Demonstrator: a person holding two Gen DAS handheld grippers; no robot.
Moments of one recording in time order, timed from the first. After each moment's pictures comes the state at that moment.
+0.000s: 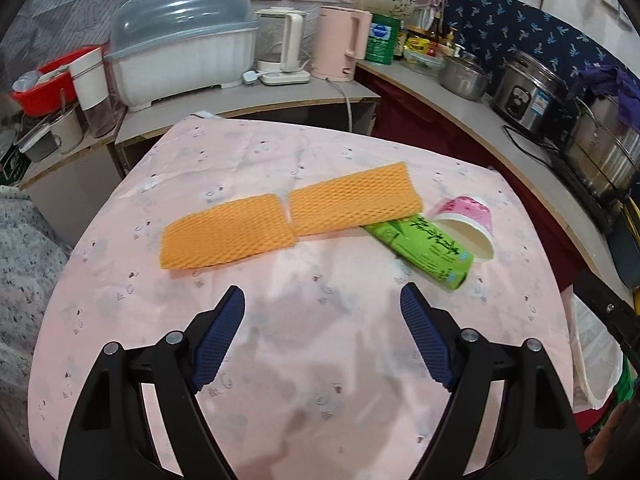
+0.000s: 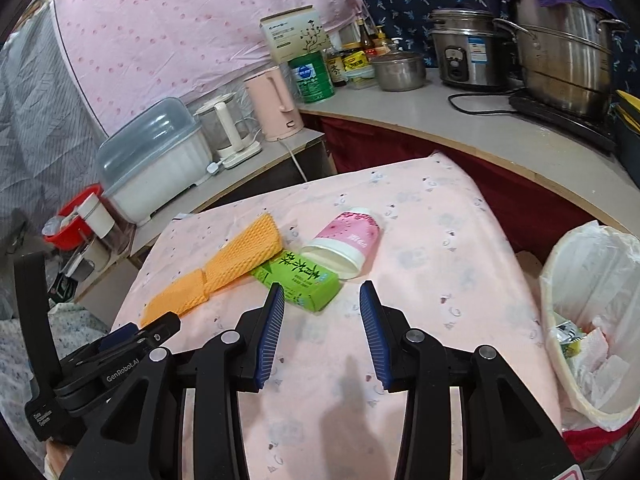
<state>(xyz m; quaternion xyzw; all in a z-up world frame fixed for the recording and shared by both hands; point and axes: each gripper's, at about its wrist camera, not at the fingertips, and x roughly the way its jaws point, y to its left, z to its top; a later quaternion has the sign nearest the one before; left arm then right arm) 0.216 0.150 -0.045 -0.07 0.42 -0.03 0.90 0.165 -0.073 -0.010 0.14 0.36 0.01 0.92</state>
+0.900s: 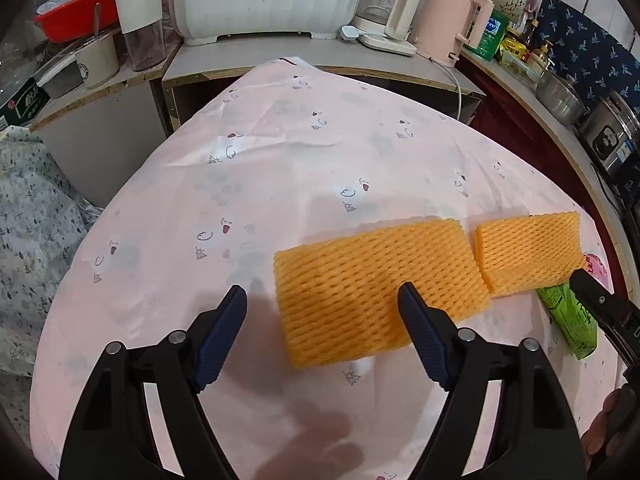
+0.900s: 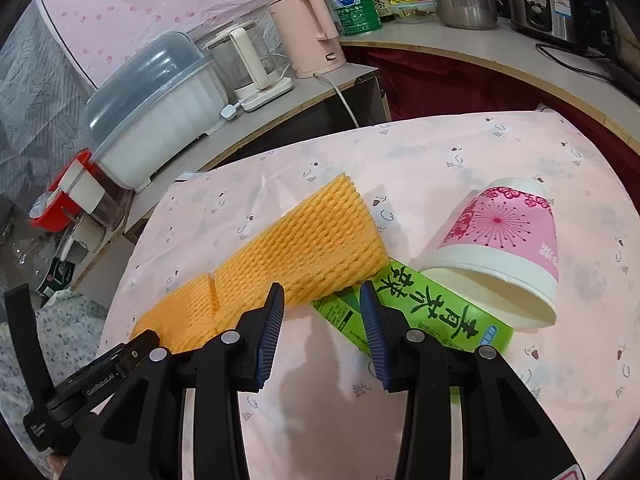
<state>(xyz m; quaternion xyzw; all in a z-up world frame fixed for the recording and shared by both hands) 0.306 0.263 -0.119 -0.12 0.48 0.04 0.87 0.312 0.017 -0.088 0.15 0.44 0.06 0.88</state>
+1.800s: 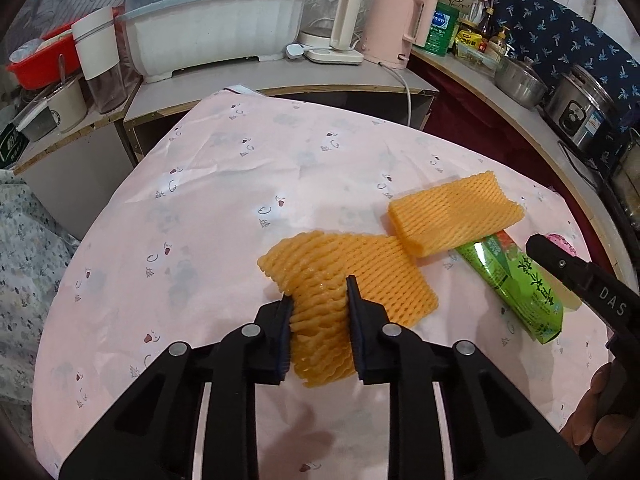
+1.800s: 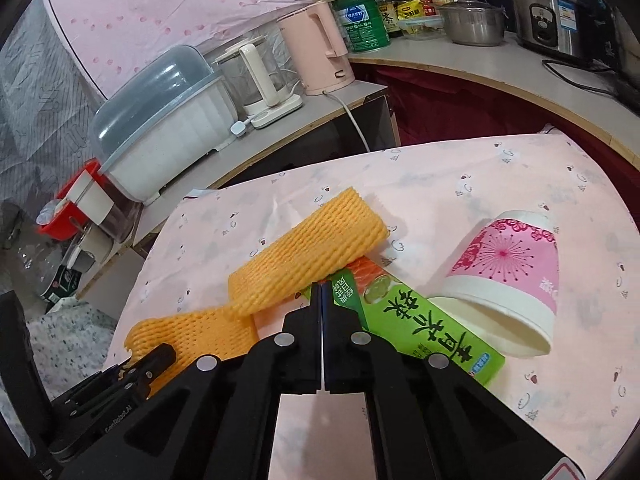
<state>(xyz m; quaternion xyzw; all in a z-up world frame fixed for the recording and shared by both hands) 0.297 0.211 -0.088 -0.08 0.45 -0.01 0.89 0.311 0.013 -0.068 0.15 0.41 0.07 0.90</state>
